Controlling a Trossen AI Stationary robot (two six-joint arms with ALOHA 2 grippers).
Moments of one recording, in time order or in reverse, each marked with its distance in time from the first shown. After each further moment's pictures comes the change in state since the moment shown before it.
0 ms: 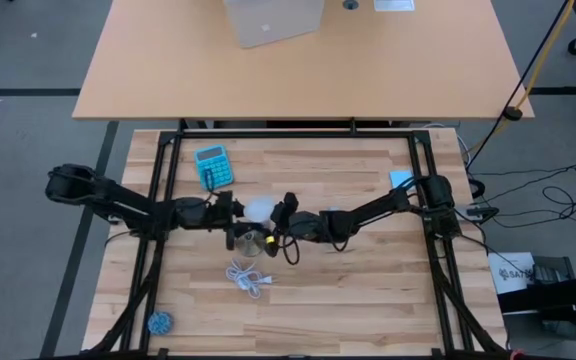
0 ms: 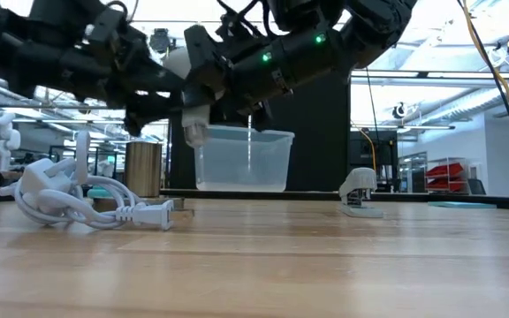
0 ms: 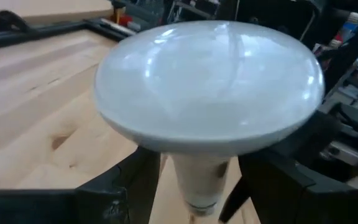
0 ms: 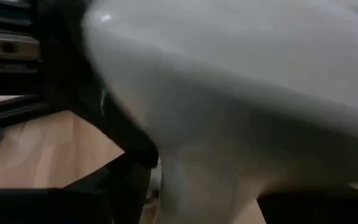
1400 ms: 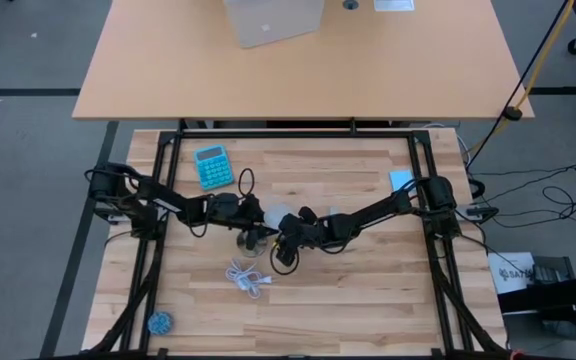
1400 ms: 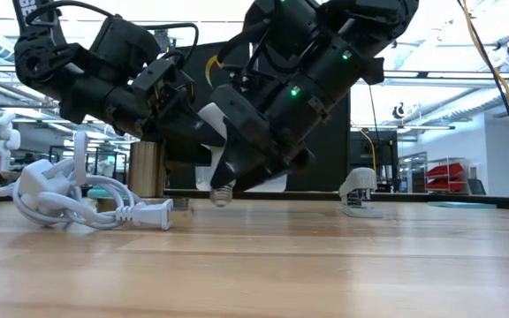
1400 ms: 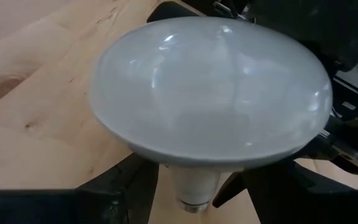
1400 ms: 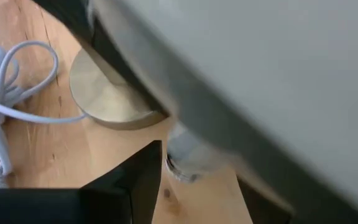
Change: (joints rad) left arm 0.109 0.382 0.184 -0.010 0.263 -0.039; right arm 0.032 -0.003 0.004 -0.537 -0.100 0.297
